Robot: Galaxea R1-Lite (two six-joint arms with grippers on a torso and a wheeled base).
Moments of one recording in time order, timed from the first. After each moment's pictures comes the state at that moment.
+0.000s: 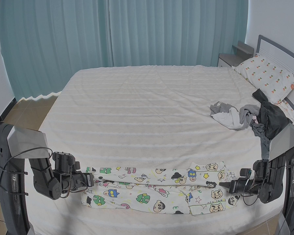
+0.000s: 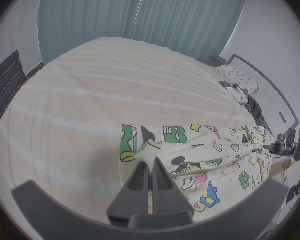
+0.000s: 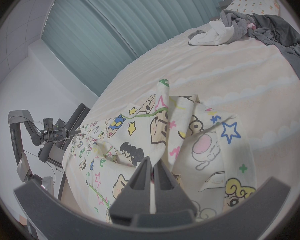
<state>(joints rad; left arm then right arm) -0.11 2.39 -0.51 -1.14 -0.16 -0.21 -0.04 2.53 -0.26 -1.55 0.58 0.18</state>
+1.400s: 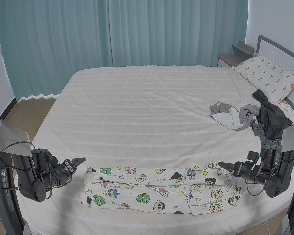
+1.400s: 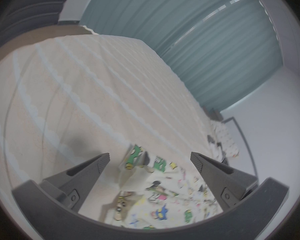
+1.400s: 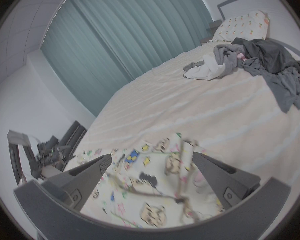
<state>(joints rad) 0.05 2.30 -0.34 -1.48 -0.35 -0.81 0.07 2.26 -0.31 -1.50 0.38 0.42</state>
